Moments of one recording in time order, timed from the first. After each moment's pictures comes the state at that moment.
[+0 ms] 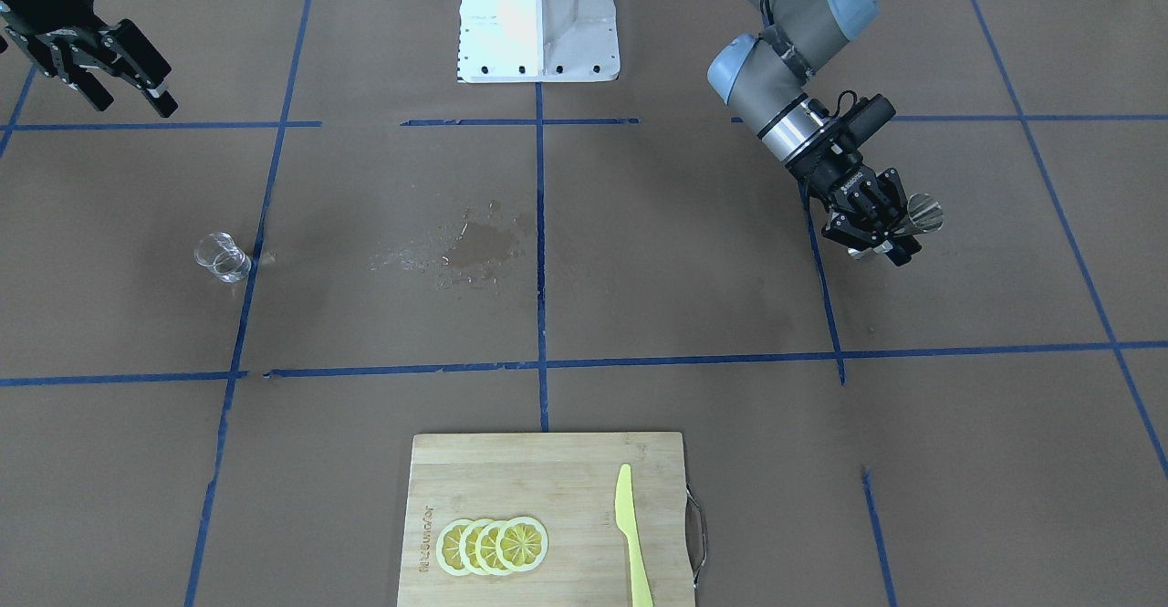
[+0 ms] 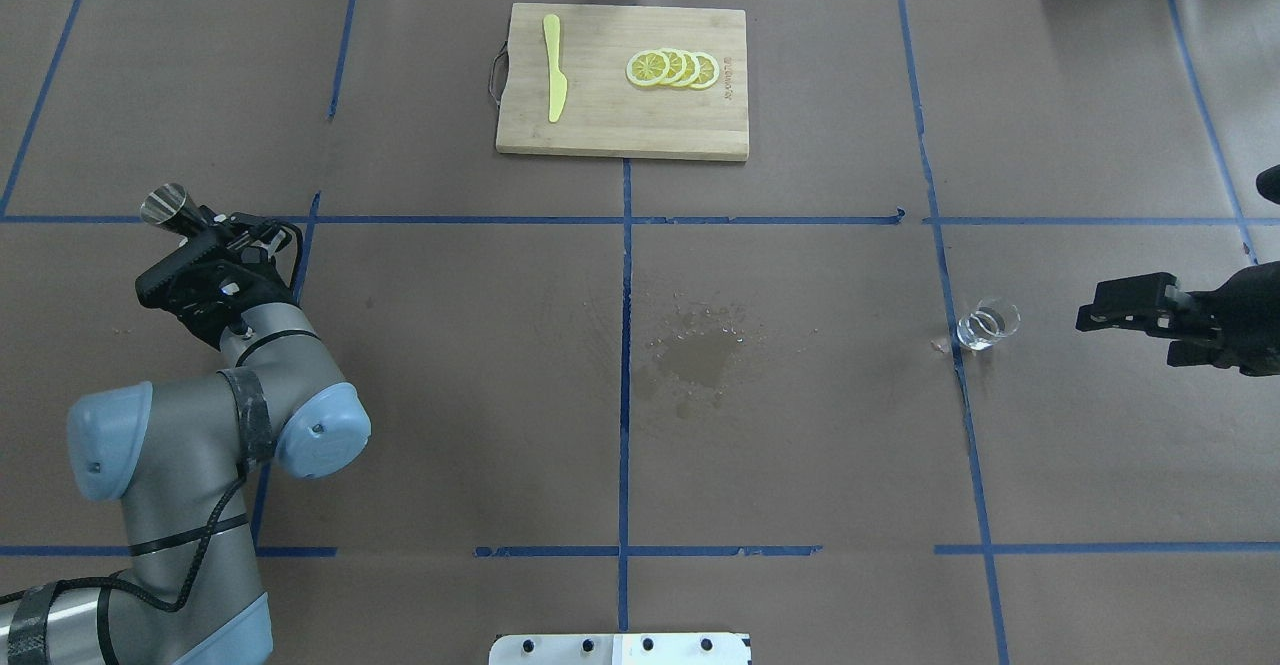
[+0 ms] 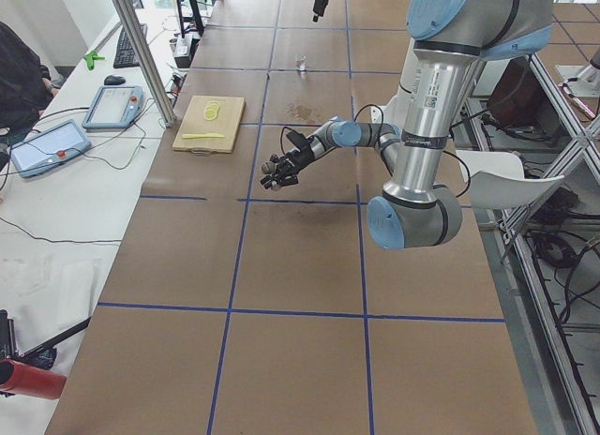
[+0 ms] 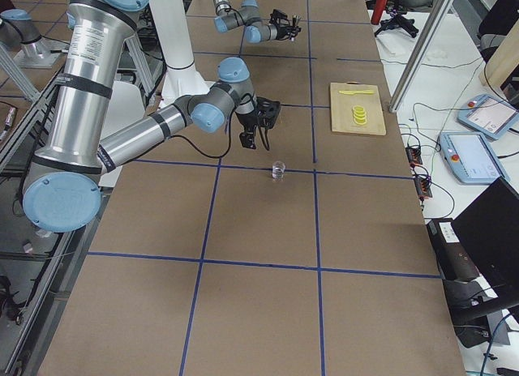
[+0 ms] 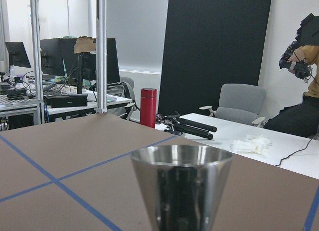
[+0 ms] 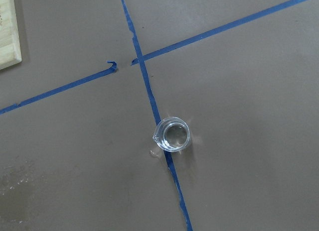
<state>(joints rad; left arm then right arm) -0.40 -1.87 -1.87 -1.03 -0.64 -2.31 0.80 -1.84 2.34 -1.22 1.96 1.37</state>
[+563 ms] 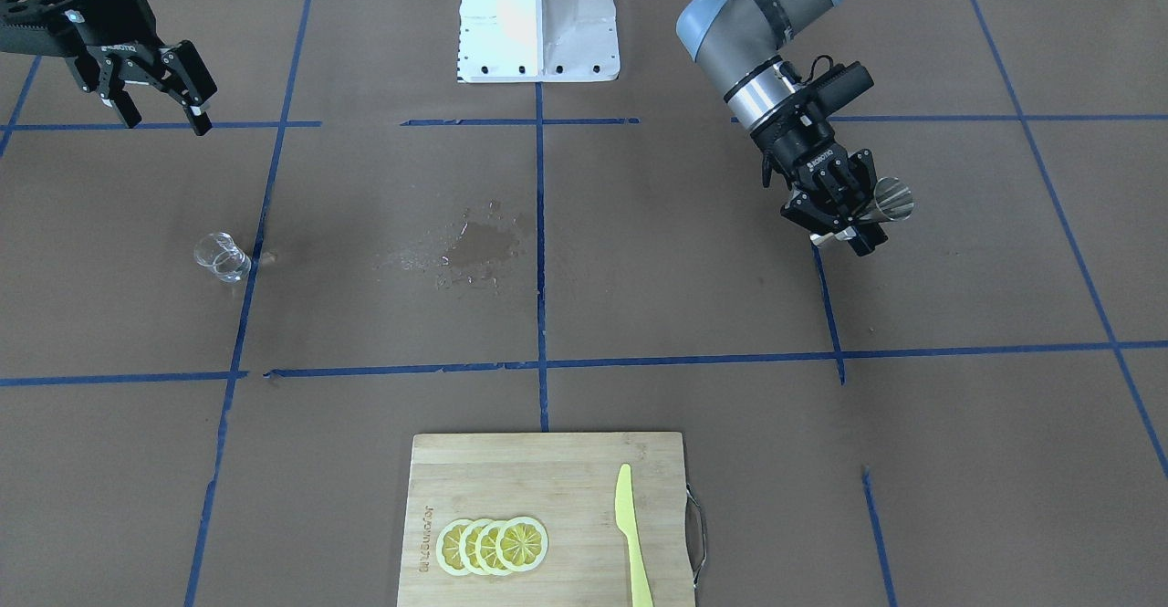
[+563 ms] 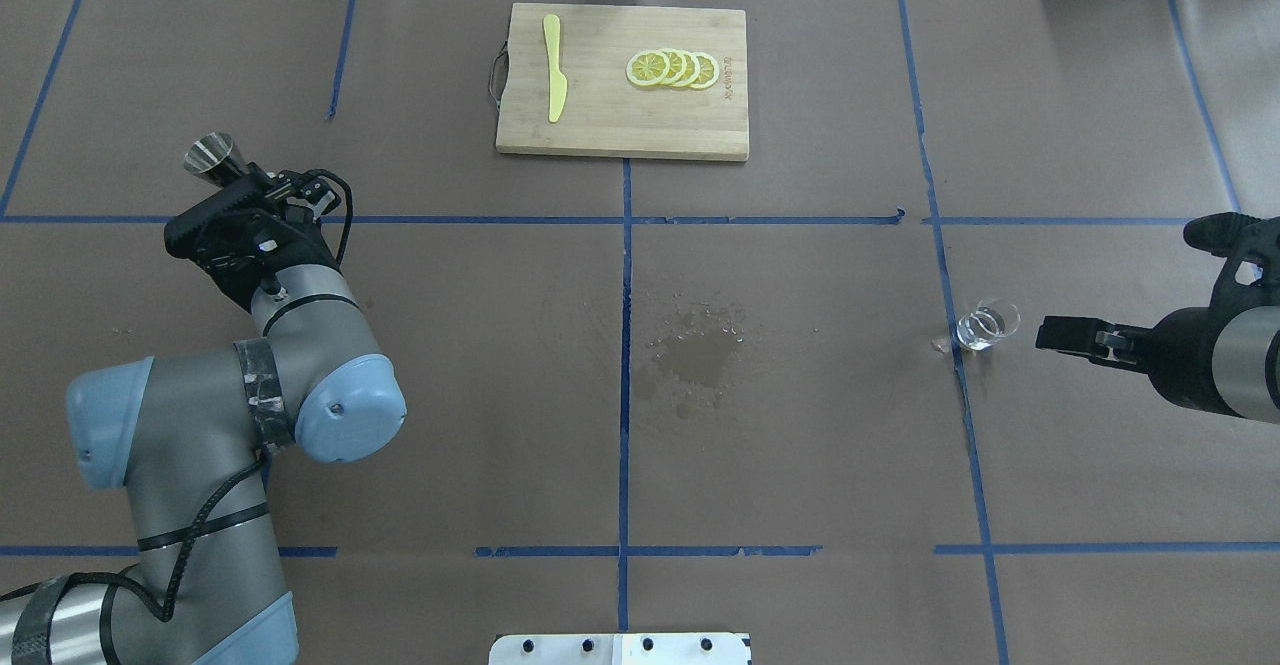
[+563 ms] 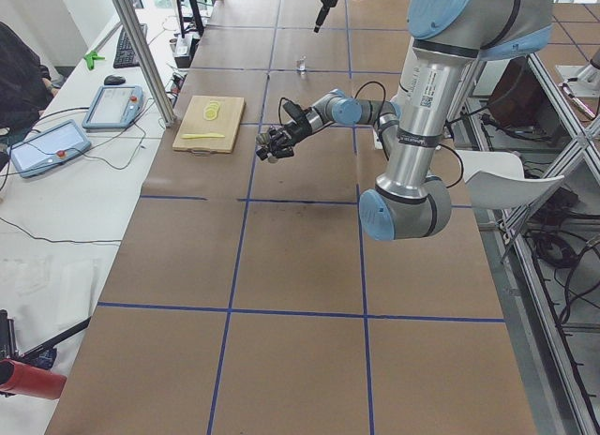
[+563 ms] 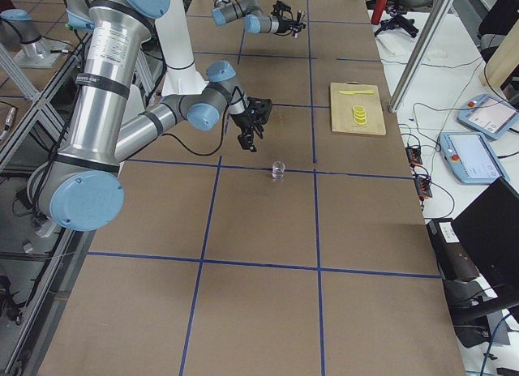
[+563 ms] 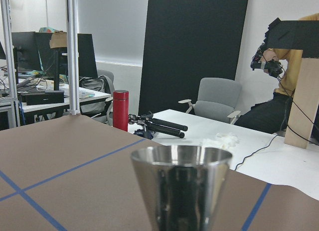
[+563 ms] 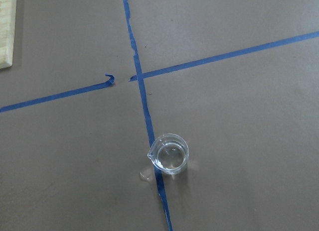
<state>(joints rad) -0.40 -1.96 -1.98 -1.05 -0.64 -2.12 0.58 -1.86 2.35 -1.22 1.62 1.40</state>
